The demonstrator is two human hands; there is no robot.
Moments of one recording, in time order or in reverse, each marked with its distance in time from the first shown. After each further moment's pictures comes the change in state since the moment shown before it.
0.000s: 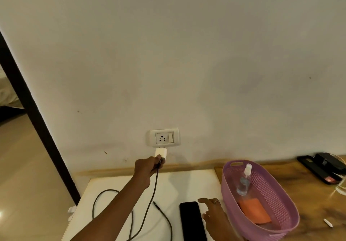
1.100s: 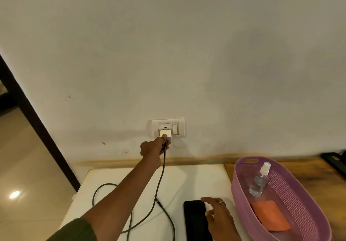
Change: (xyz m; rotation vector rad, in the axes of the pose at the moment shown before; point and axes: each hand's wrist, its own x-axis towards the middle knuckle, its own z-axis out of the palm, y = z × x) left_hand 0.059 0.008 0.043 -0.116 0.218 0.038; right_hand 0.030 0.011 0.029 0.256 0.012 0.130
